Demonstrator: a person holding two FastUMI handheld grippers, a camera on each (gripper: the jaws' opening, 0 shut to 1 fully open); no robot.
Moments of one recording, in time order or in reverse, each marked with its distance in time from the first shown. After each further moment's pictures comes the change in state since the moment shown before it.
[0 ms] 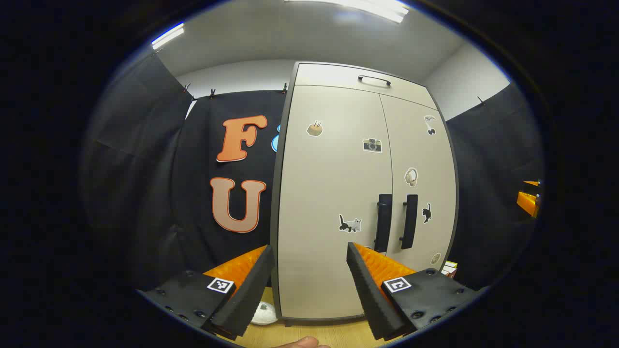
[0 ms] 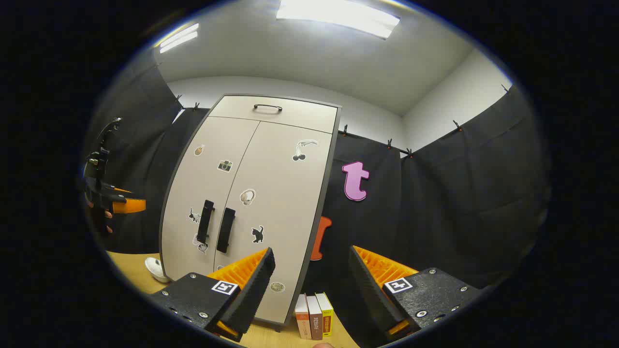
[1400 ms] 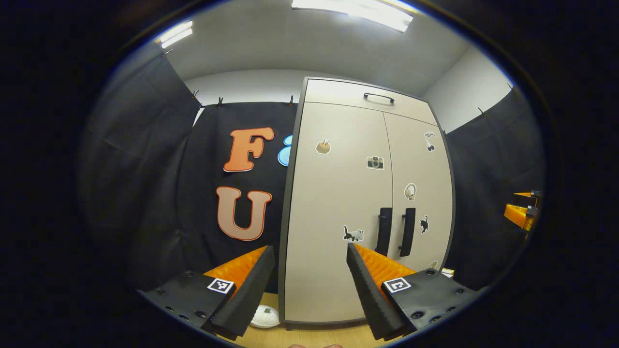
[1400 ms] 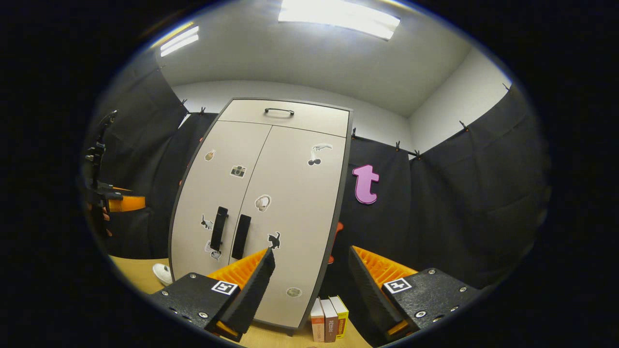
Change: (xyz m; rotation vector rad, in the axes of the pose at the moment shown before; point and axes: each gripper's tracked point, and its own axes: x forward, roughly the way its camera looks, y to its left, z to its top) left arm -0.026 0.021 0.019 -0.023 -0.071 0.005; right arm 0.013 0.049 -0.002 0.029 -0.009 0.057
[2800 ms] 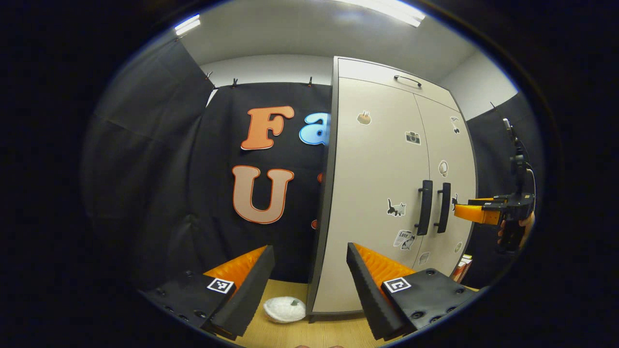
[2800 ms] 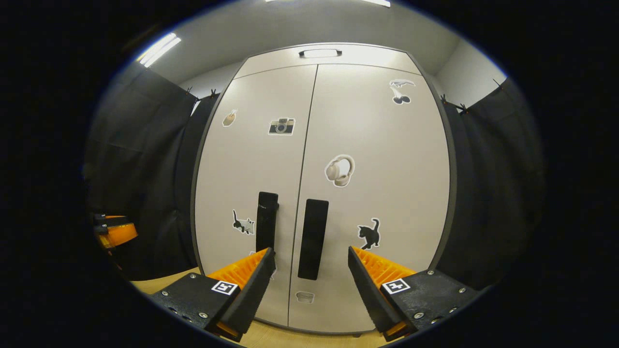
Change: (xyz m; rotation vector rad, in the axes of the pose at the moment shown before) left arm 0.009 0.097 -0.061 -0.032 0.096 0.062; right arm 0.161 0.170 -0.068 0.152 0.236 0.187
